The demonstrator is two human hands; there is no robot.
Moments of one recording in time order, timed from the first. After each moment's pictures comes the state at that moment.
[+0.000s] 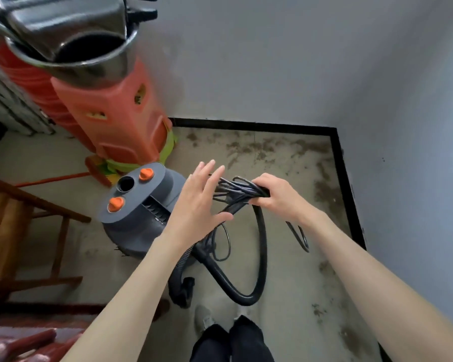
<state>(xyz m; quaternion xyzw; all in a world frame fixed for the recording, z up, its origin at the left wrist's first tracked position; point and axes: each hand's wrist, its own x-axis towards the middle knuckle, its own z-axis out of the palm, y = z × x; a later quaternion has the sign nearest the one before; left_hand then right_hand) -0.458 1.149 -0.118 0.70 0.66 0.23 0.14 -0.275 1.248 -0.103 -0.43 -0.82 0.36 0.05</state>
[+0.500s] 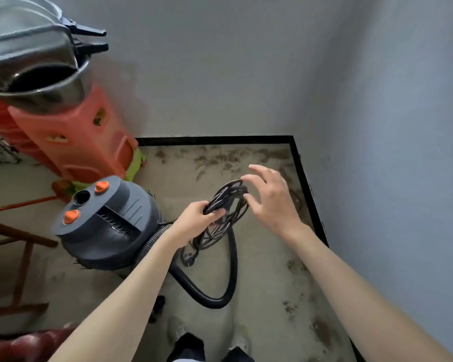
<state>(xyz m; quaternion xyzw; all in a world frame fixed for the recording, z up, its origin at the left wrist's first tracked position) -0.314 1.156 -0.100 0.49 0.66 0.27 0.50 -0.133 1.197 -0.058 -0.49 -0.83 0.16 0.21</state>
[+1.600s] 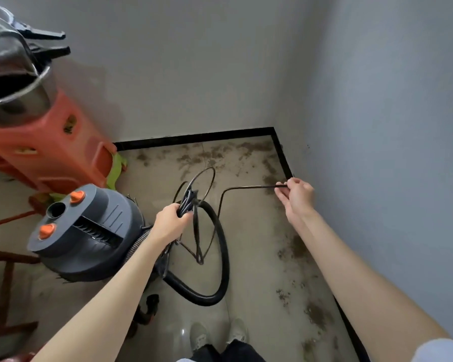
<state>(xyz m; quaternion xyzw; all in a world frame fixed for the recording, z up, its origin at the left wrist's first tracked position) -0.304 1.163 -0.121 0.50 0.77 0.16 0.36 -0.051 1.232 -0.092 -0.64 -0.13 0.53 0.54</state>
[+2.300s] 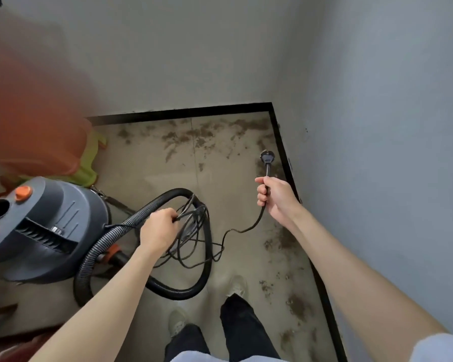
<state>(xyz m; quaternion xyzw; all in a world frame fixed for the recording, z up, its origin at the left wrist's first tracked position) -0.231 1.232 -0.192 0.53 0.80 0.06 0.26 0.005 1.319 -0.151 -0.62 -0.24 0.67 0.34</state>
